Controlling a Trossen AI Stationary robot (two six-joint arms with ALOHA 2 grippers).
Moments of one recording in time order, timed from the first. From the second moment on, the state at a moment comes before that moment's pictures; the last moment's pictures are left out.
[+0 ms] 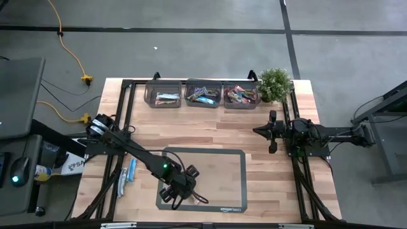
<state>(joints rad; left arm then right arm) -0.52 1.83 1.28 -0.57 0.04 0.34 -0.03 0.14 0.01 0.04 0.06 0.03</state>
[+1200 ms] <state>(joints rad) -0.45 1.92 1.28 -0.52 0.15 0.39 -0.03 0.15 0.01 0.04 0.06 0.03</state>
